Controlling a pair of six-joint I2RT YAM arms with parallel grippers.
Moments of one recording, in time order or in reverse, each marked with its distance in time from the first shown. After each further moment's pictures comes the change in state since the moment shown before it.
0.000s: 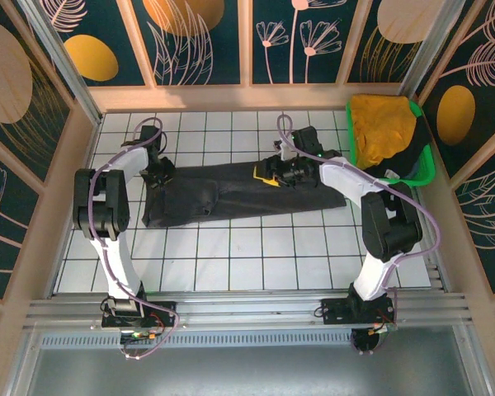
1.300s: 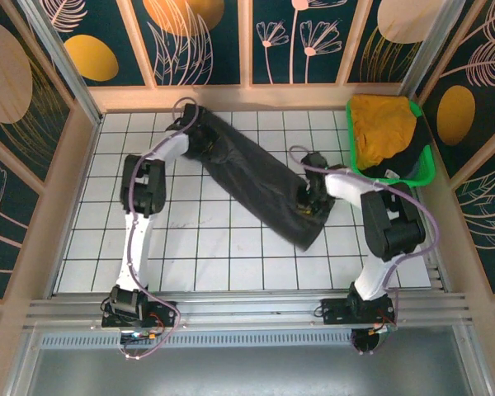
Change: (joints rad) left arm -0.204 0.541 0.728 0.240 0.177 -0.380; right arm -0.019 -0.025 -0.217 -0.289 0.593 -0.018
